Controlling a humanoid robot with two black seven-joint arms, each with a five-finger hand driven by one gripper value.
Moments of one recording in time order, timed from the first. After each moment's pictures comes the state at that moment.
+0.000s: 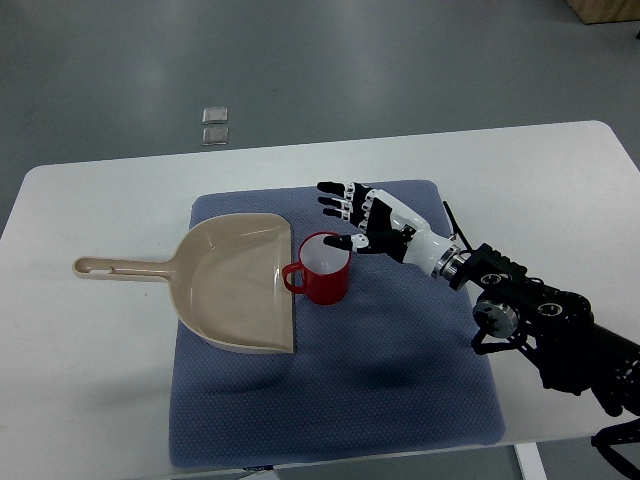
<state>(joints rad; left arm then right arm) -0.01 0.00 0.06 -0.18 0.08 0.08 0.09 0.67 -0.07 0.56 0.62 -0.63 0.41 0.61</state>
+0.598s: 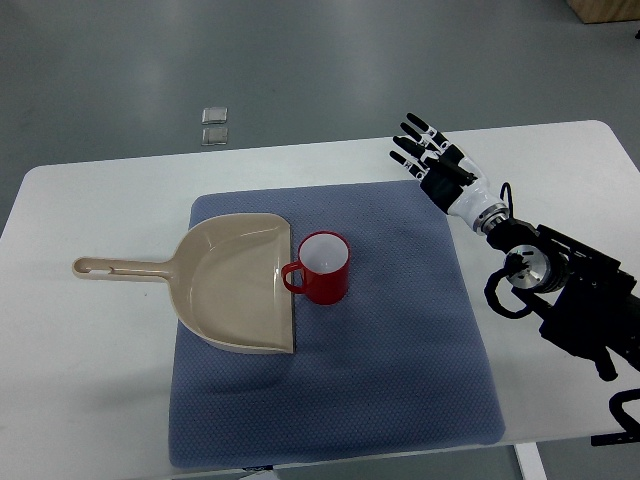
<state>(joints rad) -0.01 0.00 0.06 -0.18 0.08 0.08 0.09 0.76 -0.12 0.56 0.52 0.10 0.45 0.39</state>
